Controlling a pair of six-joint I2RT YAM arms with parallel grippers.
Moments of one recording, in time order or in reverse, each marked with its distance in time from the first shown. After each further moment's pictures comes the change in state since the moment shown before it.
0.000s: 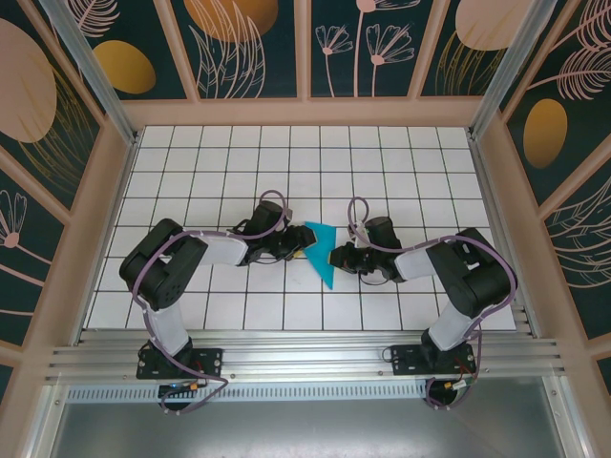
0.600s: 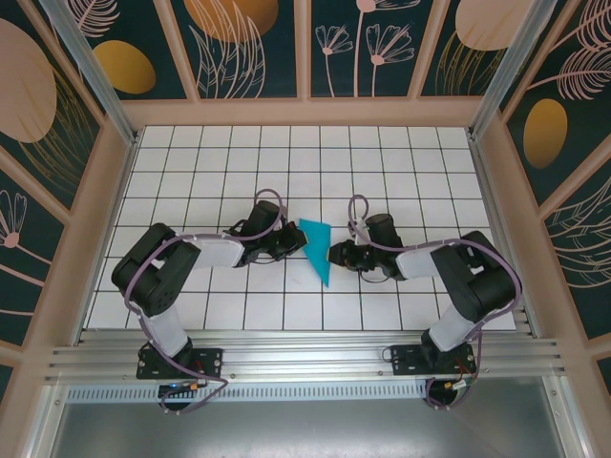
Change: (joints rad) left arm 0.000 -0.068 -0.026 -0.037 -0.095 0.018; right arm 0.008 -0.058 0.022 -0.057 0.022 -0.043
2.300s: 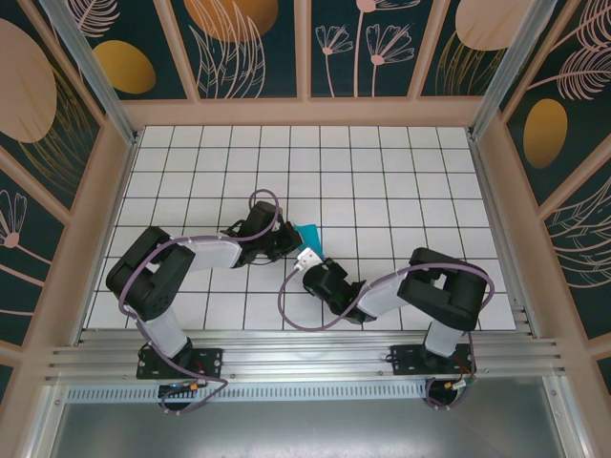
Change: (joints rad) left arm 0.000 -0.030 -0.005 -0.068 -0.067 -0.005; right arm 0.647 0.111 0.014 0.153 1.215 -0.743
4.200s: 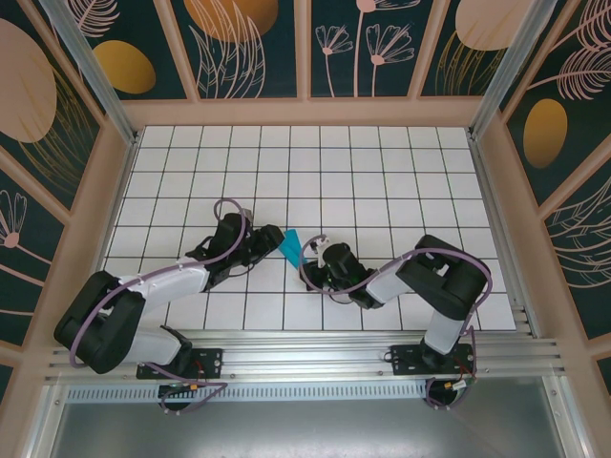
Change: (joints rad) left arm 0.050 -0.373 -0.252 0.020 -0.121 -0.038; right arm -0.229 0.033 -0.040 0.204 -0.719 0.647
